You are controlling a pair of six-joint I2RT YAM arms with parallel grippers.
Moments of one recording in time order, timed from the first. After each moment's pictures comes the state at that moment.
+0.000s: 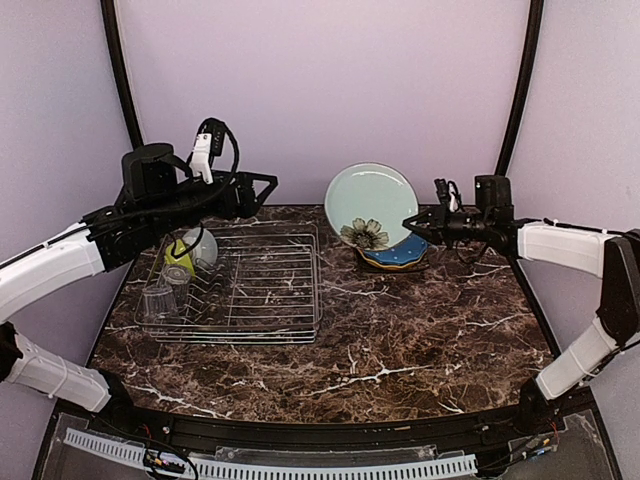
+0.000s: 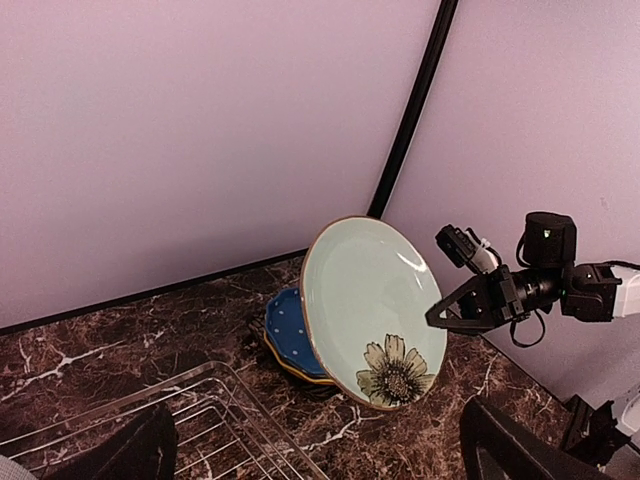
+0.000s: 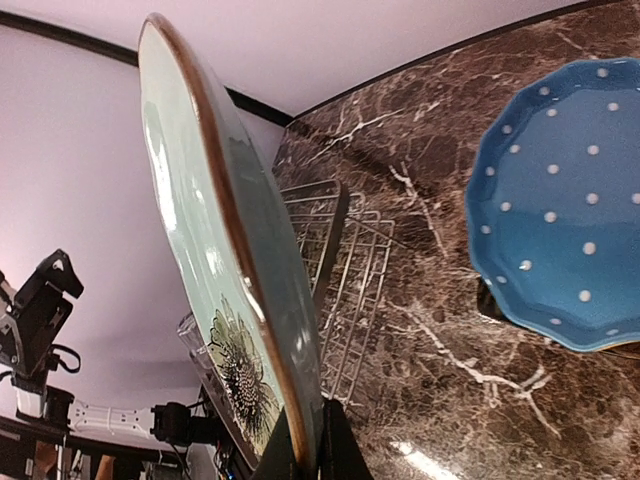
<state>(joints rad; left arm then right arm) -0.70 1.22 1.13 -0.03 0.02 -0.27 0.31 1.49 0.97 0.11 -0.77 0.76</state>
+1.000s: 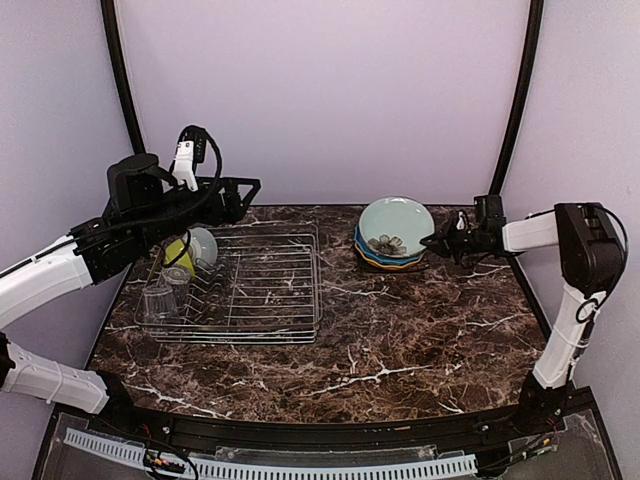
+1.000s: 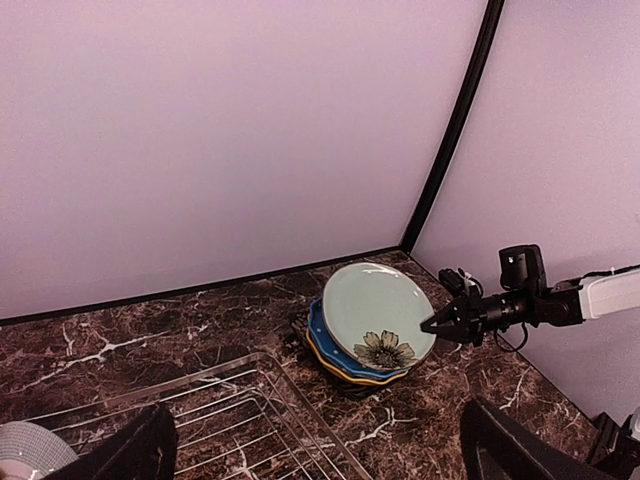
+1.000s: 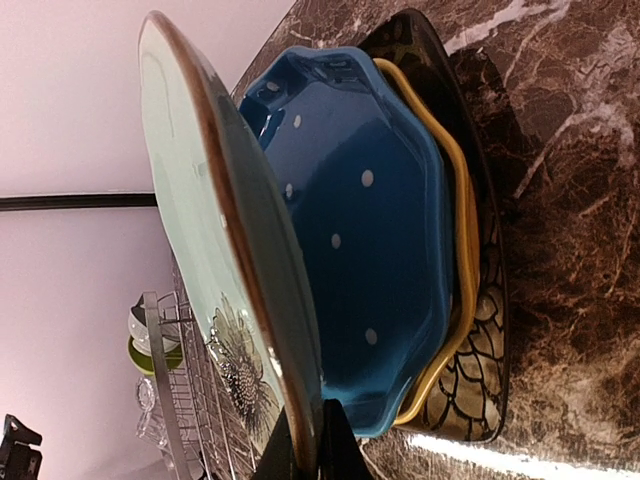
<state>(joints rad) -0.70 1.12 1.04 -0.03 -0.10 -0.27 0.10 1.84 1.06 0.09 -0.71 0.84</state>
